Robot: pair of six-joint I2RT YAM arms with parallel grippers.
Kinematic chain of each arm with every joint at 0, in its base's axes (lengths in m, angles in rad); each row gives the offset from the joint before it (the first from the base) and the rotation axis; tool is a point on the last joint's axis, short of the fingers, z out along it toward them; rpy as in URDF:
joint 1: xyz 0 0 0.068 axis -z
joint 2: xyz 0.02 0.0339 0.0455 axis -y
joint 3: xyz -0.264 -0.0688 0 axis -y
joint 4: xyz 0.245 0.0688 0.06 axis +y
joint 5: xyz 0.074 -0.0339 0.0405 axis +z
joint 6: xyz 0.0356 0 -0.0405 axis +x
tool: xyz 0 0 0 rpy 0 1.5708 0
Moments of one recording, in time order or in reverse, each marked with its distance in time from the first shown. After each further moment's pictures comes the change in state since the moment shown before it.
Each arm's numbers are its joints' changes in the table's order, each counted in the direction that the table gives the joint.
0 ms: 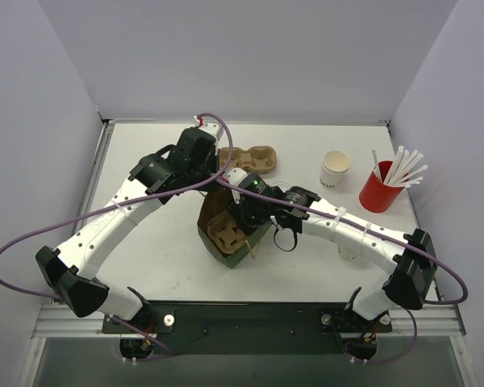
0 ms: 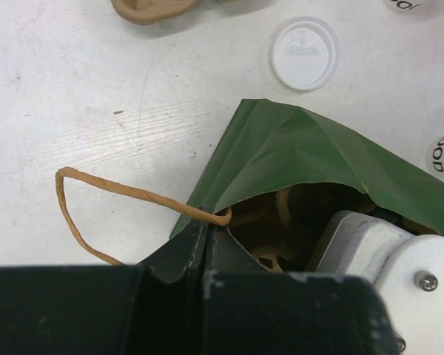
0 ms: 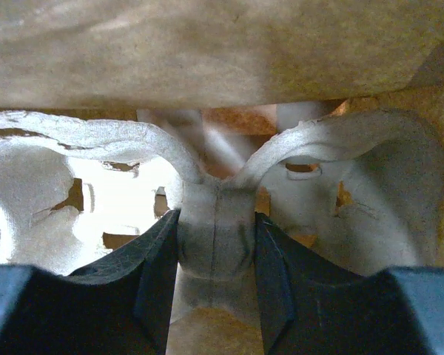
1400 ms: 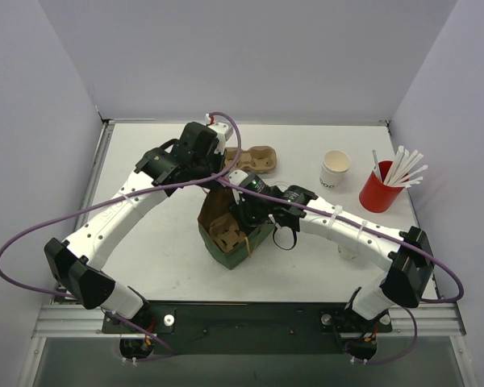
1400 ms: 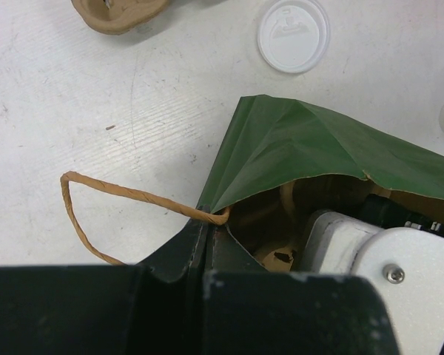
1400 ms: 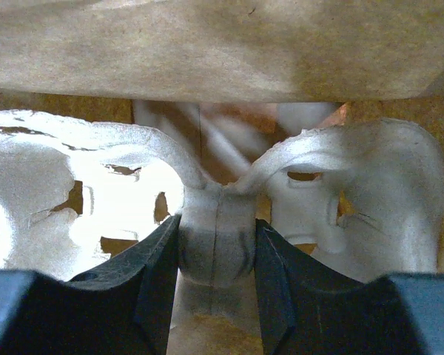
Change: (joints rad) left arm -0.034 -0.066 0.027 -0.012 -0.120 0.163; right arm 0.017 -0.029 -0.008 0.031 0.021 0.015
